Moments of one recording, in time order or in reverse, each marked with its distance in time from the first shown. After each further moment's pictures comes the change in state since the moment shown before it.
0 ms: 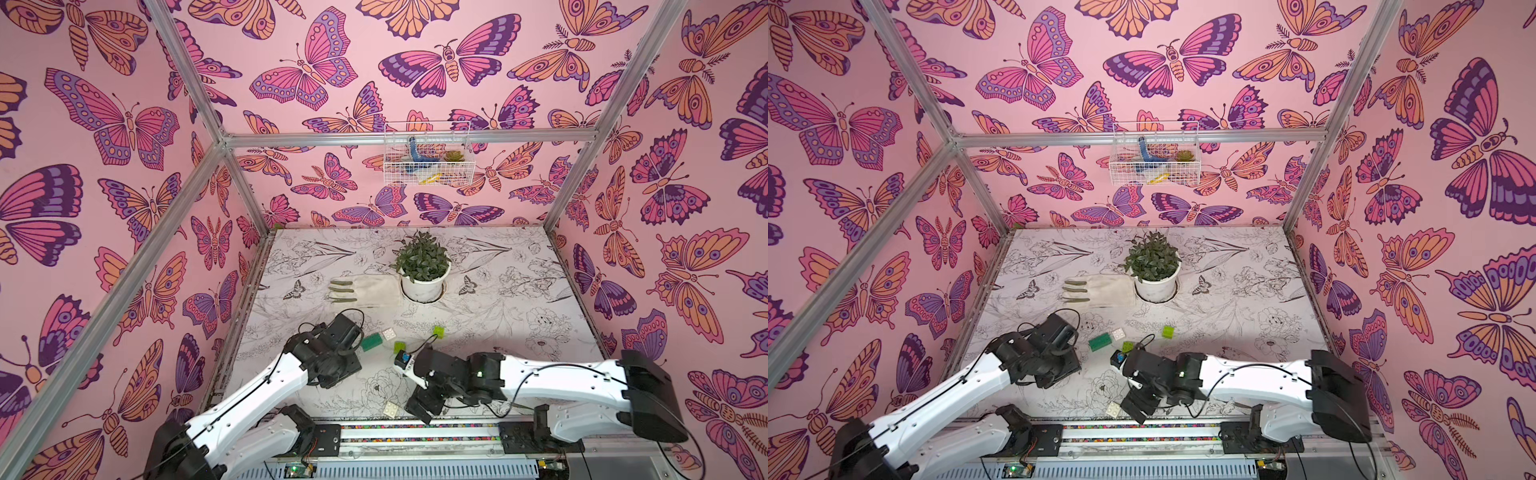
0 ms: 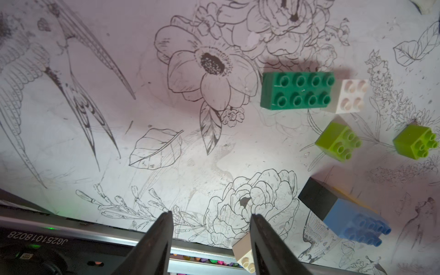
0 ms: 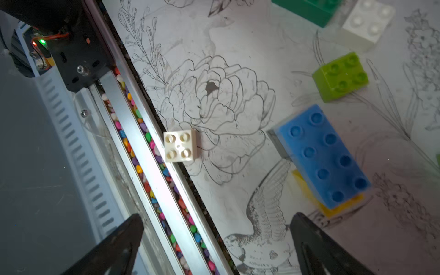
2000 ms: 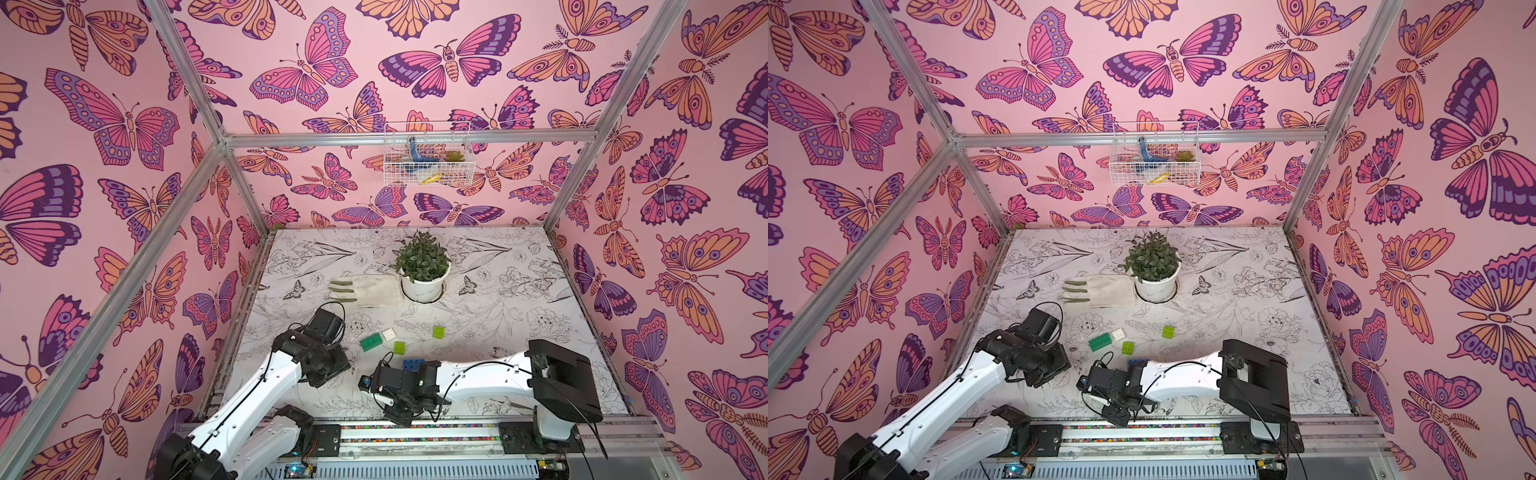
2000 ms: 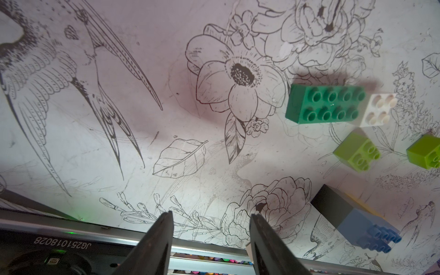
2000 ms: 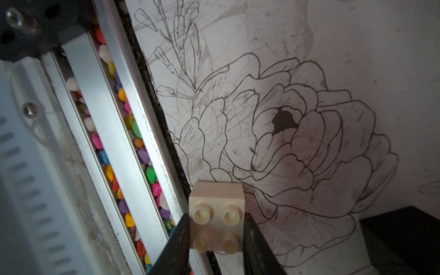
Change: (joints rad) left arm 0.209 0.027 -0.008 -0.011 0.101 0.201; right arm 0.072 0.377 0.191 0.001 -0.017 -0.115
